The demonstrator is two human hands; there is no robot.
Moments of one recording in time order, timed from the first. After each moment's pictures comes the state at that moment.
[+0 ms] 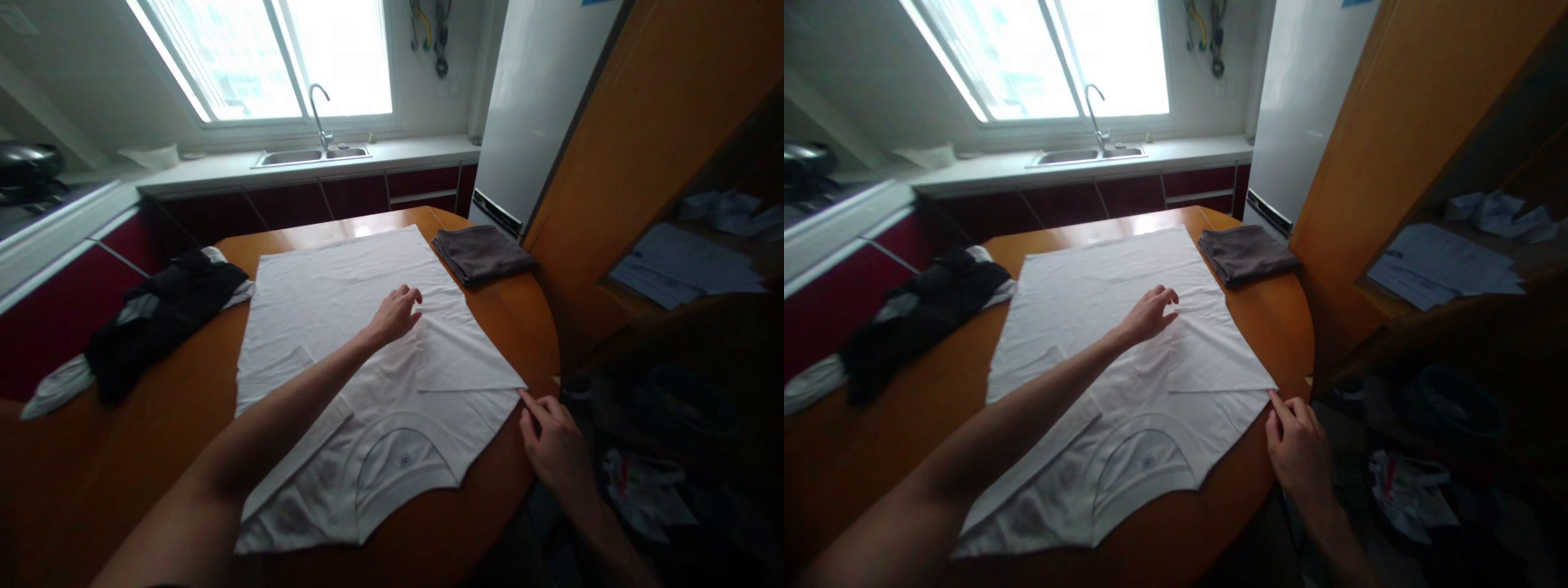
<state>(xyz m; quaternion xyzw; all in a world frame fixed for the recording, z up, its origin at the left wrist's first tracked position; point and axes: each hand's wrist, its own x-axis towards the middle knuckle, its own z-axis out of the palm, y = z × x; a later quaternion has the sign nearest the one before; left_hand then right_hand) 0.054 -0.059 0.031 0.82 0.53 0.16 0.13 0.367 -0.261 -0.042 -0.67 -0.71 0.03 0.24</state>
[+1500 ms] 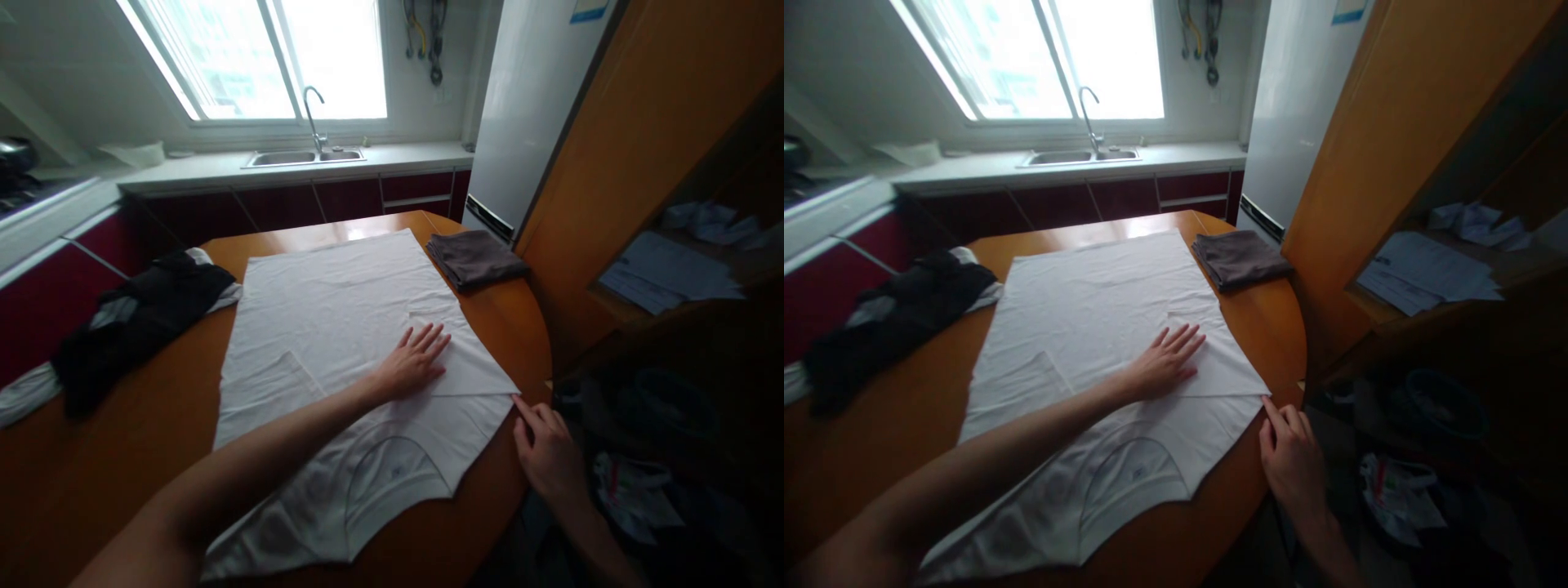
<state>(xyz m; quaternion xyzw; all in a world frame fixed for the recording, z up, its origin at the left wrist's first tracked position) 0.086 -0.124 -0.005 0.91 0.40 0.09 0.08 0.369 -0.264 -0.047 -0.67 -0.71 0.02 0.22</state>
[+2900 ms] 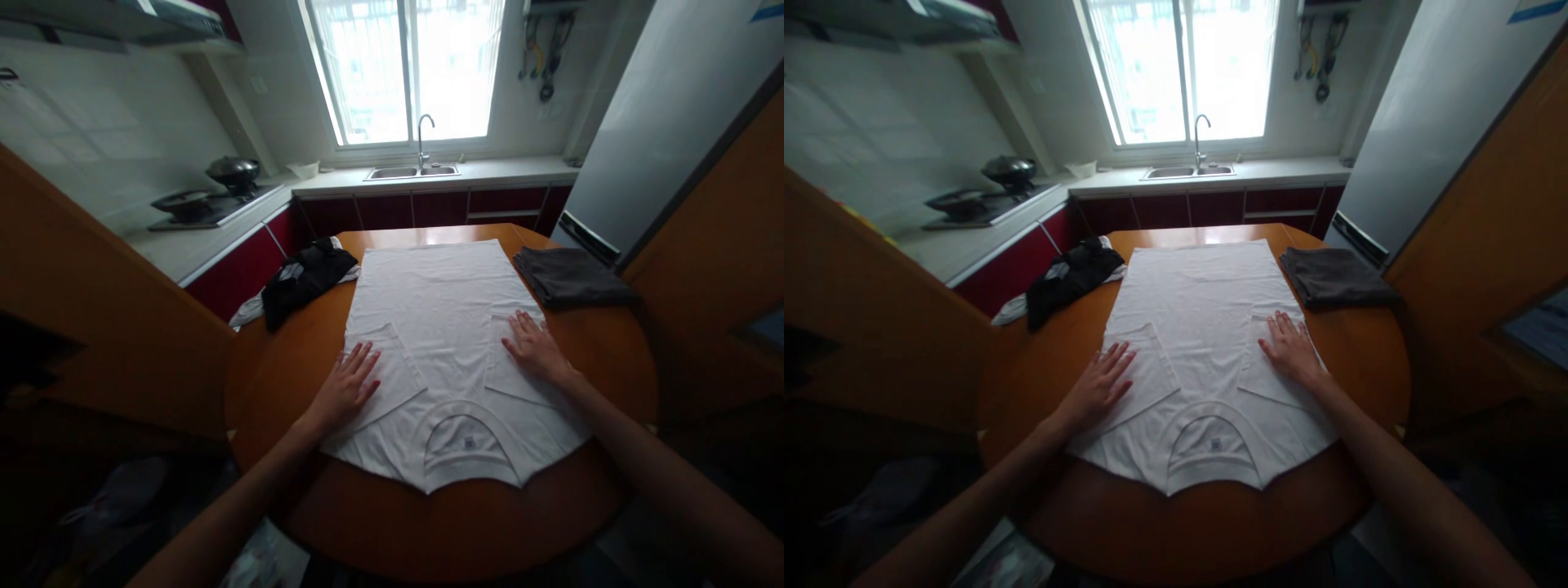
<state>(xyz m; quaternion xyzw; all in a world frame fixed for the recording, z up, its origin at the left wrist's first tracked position) -0.131 -0.311 -0.008 0.73 0.69 0.06 0.01 0.258 -0.077 -0.031 -0.48 -0.87 0.01 0.07</state>
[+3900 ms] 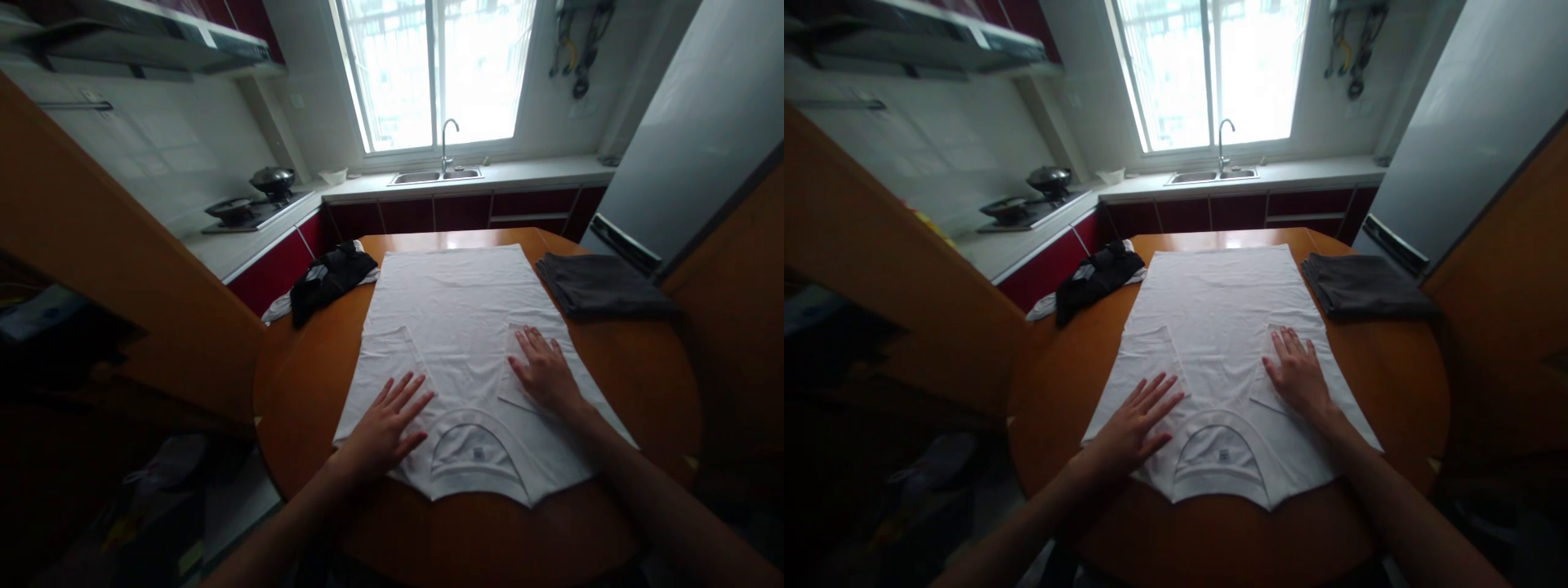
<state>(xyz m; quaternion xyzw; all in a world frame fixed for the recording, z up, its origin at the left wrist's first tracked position) -0.051 -0.343 0.005 0.81 0.58 0.08 0.05 0.243 -0.112 -0.037 -0.44 -0.88 0.01 0.18</state>
